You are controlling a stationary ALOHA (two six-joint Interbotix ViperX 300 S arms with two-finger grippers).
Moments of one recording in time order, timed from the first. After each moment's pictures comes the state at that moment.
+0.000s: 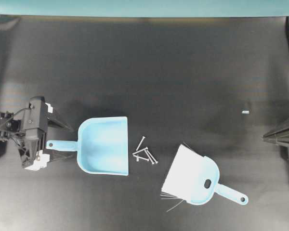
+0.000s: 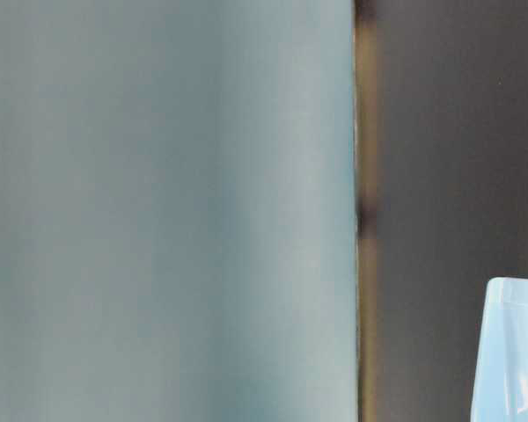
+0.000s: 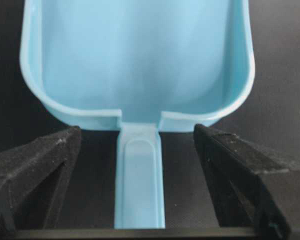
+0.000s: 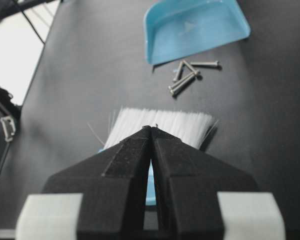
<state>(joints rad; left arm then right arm) -0.03 -0.30 1.26 0.04 -0.29 -0.16 0.18 -1.48 1.45 0.00 0.23 0.40</state>
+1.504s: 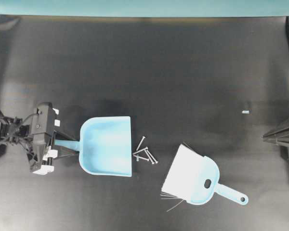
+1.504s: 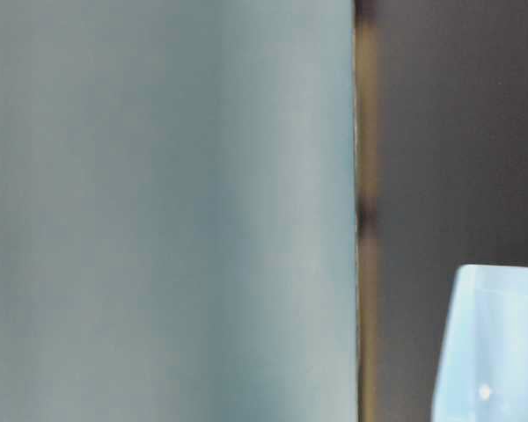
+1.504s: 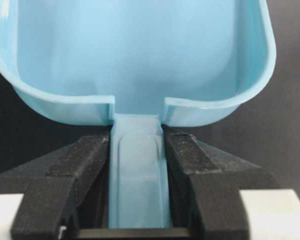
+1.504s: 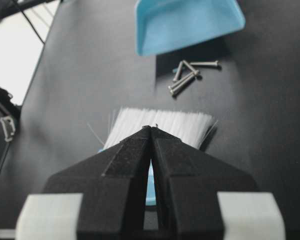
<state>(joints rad) -0.06 -0.24 1.23 0.04 -0.34 -0.17 0.18 -1.48 1.45 0.00 0.23 0.40</state>
